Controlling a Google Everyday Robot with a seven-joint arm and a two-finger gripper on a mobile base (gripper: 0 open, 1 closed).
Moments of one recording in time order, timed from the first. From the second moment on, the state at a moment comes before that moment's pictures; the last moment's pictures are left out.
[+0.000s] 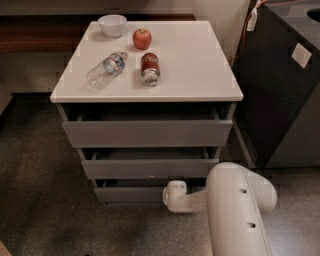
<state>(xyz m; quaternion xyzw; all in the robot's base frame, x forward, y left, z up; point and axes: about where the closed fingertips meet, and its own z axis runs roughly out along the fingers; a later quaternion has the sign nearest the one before) 0.671 -0.073 0.182 -0.68 0.69 -0.13 0.21</state>
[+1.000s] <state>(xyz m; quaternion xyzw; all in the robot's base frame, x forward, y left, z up) 0.662 -0.072 0.211 -0.68 0.69 -0.12 0.22</state>
